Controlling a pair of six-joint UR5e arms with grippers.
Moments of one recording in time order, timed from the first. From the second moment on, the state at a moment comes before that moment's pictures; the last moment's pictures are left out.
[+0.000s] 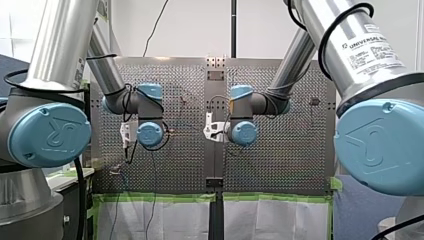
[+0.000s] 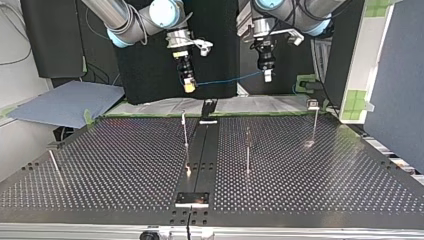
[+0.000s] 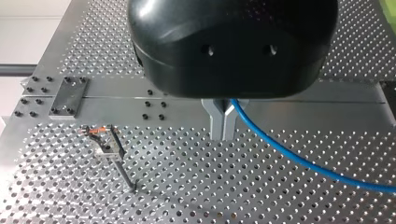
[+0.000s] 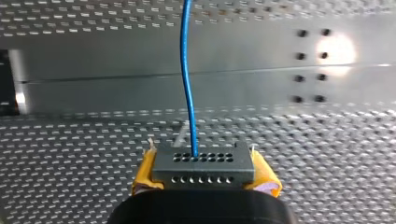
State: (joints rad) left arm -0.47 -1.78 -2.35 -2.09 -2.17 -1.58; right arm 2.34 -1.09 1.90 -0.78 1.75 1.65
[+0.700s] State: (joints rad) left arm -0.43 -1.78 -2.21 -2.19 -2.17 -1.59; right arm 2.25 -1.25 1.80 -0.71 1.64 1.67
